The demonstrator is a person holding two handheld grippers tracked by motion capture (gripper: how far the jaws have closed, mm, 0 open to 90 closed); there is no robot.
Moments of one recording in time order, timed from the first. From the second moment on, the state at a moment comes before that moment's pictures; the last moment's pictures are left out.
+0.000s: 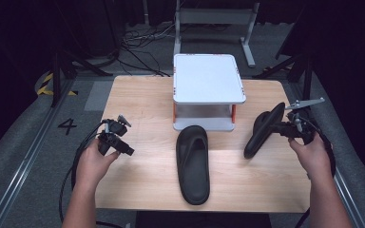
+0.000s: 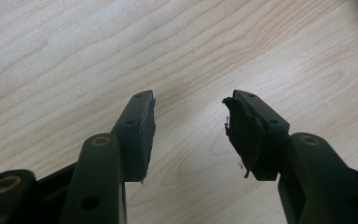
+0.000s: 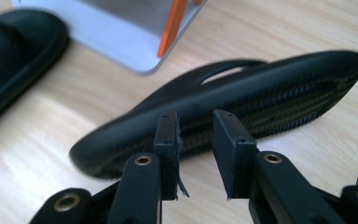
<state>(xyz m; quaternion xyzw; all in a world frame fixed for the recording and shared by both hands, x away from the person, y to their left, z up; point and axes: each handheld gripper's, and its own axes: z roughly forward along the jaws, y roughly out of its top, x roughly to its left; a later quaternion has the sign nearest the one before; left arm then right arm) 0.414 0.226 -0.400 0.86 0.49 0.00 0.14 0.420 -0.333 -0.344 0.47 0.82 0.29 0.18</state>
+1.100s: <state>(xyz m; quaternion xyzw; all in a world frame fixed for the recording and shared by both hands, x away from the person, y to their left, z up) 0.421 0.205 -0.403 0.88 0.46 -0.01 0.14 0.429 -0.334 -0.363 0.49 0.81 0.26 0.18</state>
